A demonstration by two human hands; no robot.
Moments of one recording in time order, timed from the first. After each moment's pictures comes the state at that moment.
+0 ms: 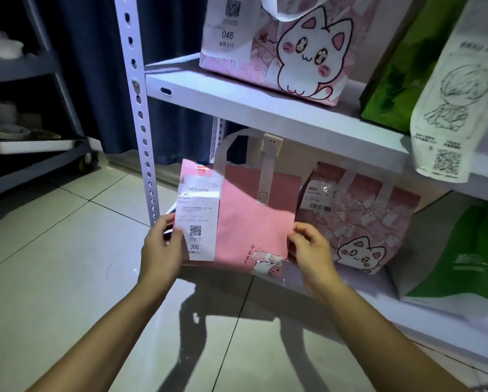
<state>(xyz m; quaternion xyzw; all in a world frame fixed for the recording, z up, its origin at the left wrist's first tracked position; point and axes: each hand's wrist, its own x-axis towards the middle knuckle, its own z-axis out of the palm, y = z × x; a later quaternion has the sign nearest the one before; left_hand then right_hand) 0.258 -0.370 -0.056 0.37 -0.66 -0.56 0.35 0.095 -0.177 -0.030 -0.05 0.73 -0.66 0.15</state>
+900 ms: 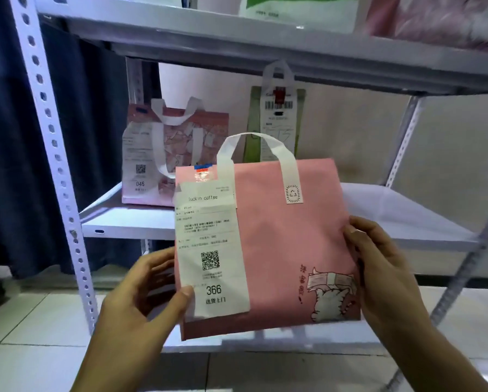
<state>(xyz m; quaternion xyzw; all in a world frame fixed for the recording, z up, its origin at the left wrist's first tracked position) 0.338 -0.268 0.185 -0.01 -0.73 -0.61 0.32 0.210 0.000 0.234 -0.08 0.59 -0.79 -0.10</state>
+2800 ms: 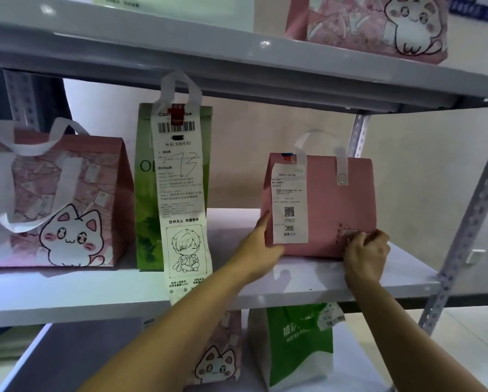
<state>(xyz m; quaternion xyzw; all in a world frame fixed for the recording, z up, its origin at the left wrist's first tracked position) -0.011 -0.056 0.244 -0.09 -0.85 -0.52 0.08 -0.101 0.161 0.207 0.16 0.73 -0.57 -0.34</state>
